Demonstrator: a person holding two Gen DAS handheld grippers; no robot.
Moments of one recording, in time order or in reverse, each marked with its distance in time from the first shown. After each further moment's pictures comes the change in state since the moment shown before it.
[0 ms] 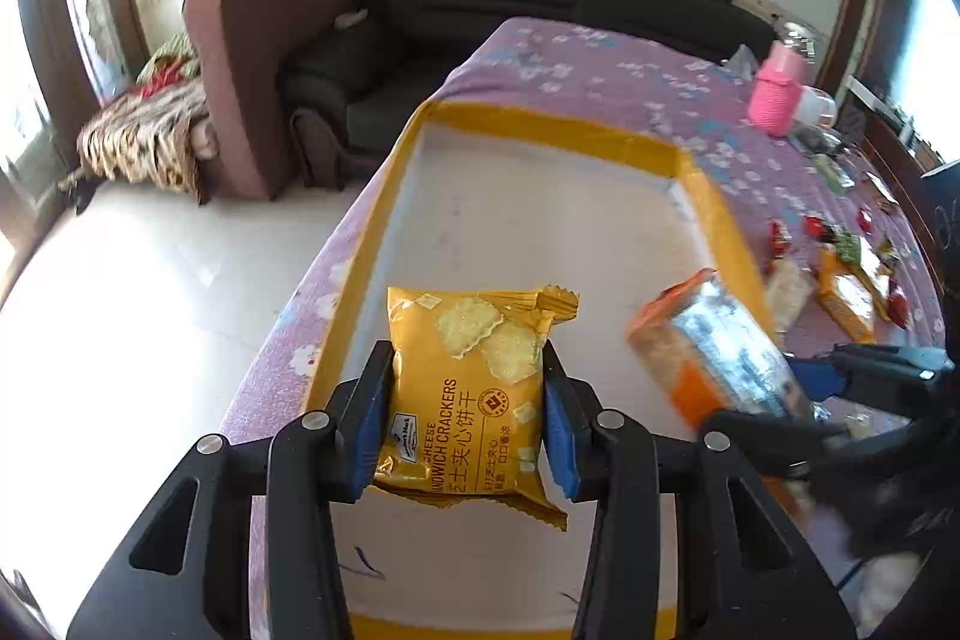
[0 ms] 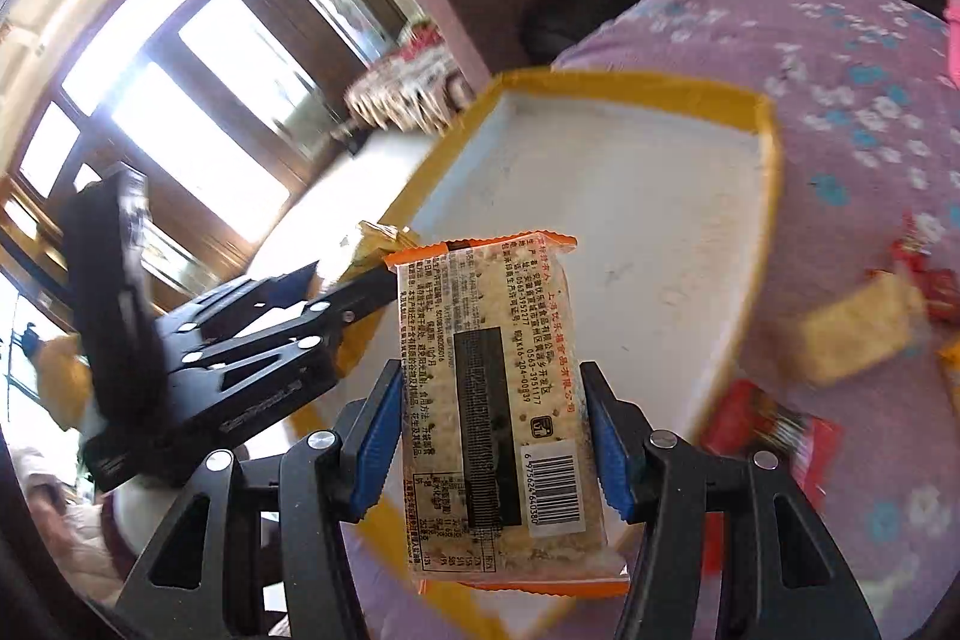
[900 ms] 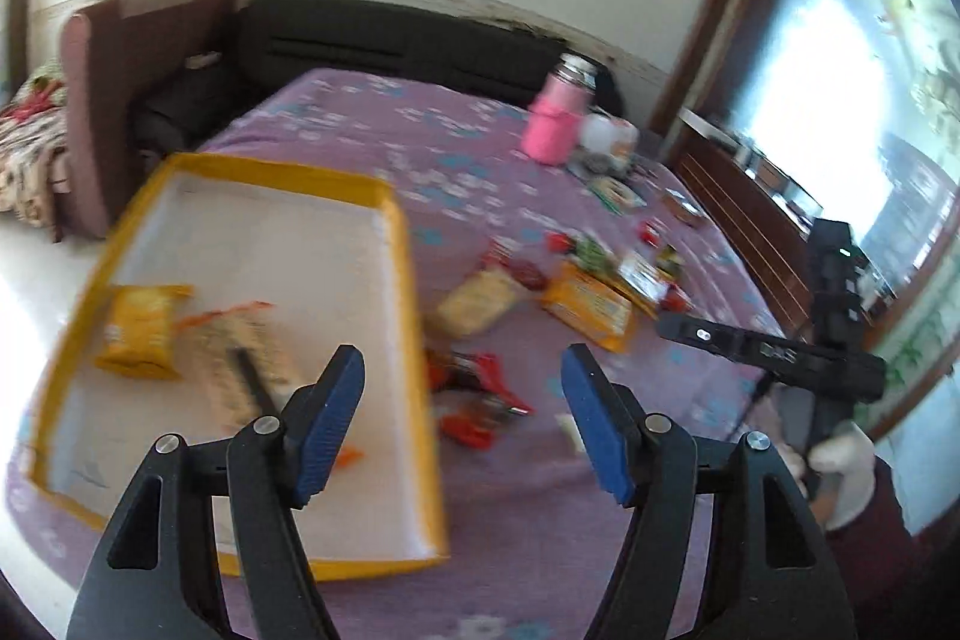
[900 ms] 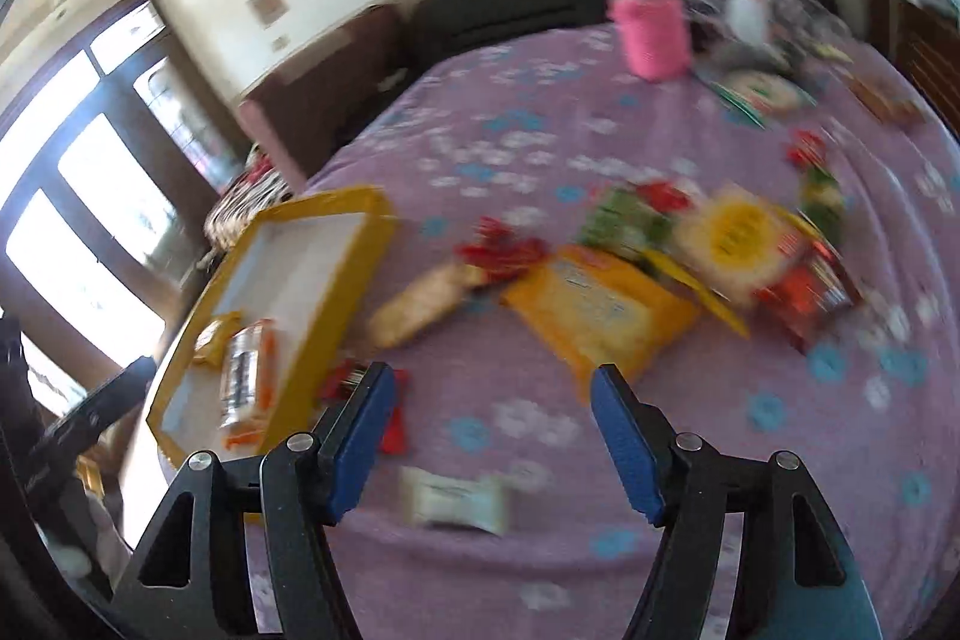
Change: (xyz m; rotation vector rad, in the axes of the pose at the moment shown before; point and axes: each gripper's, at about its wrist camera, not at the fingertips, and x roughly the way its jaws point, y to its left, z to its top) left arm -0.087 -0.125 -0.033 0.061 -0.105 -0.419; right arm -0.172 -0.154 -0.089 0.270 -0.269 -0.302
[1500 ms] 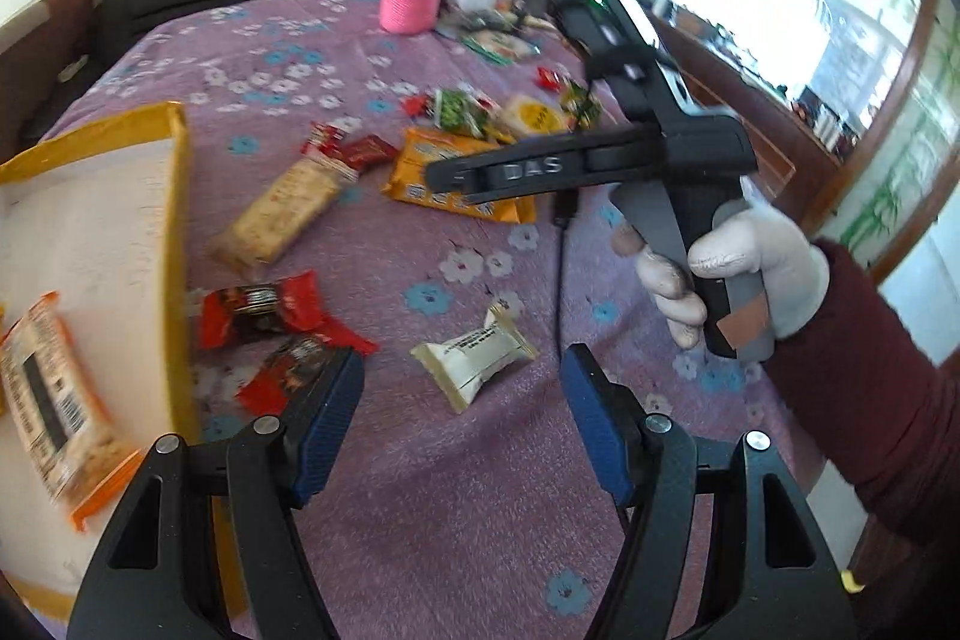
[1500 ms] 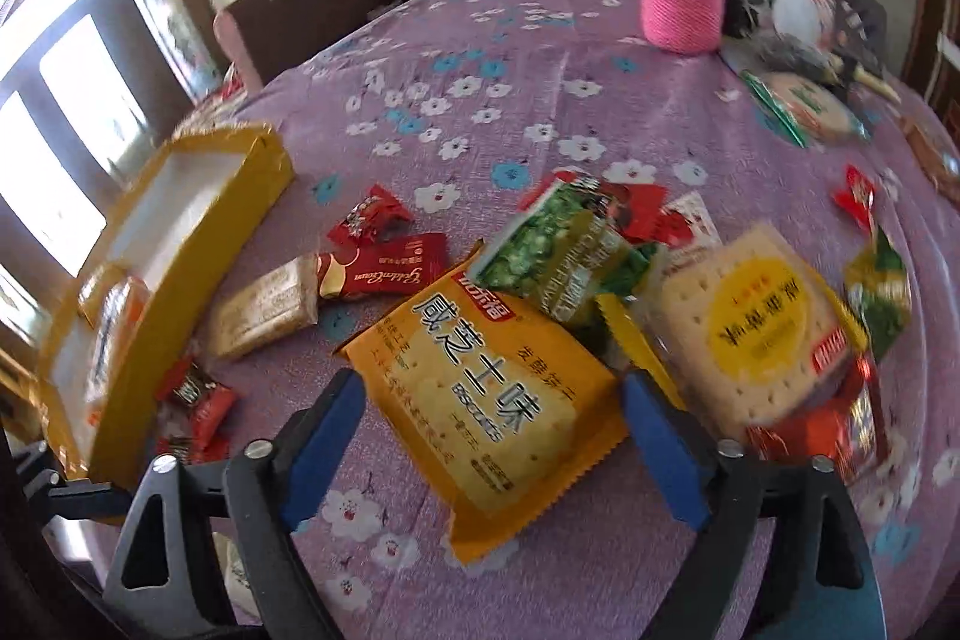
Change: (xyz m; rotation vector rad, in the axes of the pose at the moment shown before) left arm 0.090 -0.076 -0.036 0.258 0.240 -0.108; right arm 0.097 -0.018 0.036 -0.231 0.123 -0.107
